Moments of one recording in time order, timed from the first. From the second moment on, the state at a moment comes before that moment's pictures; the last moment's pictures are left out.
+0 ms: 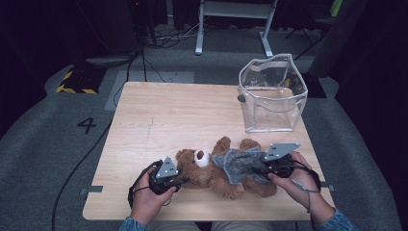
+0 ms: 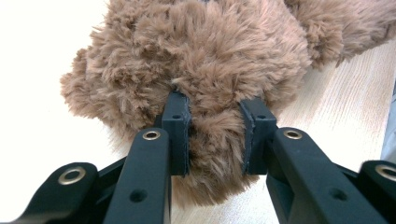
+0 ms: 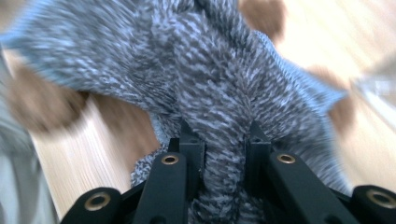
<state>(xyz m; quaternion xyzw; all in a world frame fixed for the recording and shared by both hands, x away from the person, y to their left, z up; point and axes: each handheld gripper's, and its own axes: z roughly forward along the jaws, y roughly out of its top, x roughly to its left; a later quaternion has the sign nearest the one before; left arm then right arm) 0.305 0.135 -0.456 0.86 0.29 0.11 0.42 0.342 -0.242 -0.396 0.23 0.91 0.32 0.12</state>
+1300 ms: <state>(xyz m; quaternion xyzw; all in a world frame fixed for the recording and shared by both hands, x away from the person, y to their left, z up) 0.297 0.131 -0.452 0.86 0.27 0.11 0.43 0.325 -0.156 -0.410 0.15 0.92 0.35 0.06</state>
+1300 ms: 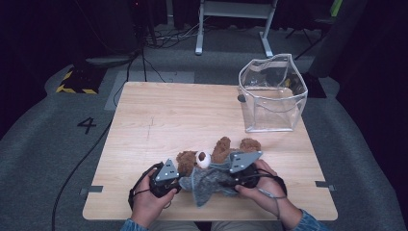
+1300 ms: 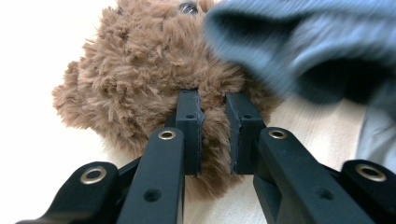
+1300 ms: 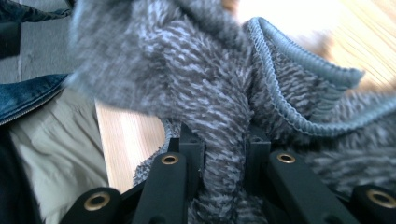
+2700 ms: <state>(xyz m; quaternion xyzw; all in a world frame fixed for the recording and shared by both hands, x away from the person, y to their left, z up) 0.287 0.127 -0.454 0.86 0.27 0.10 0.41 0.346 -0.266 -0.336 0.25 0.85 0.44 0.14</state>
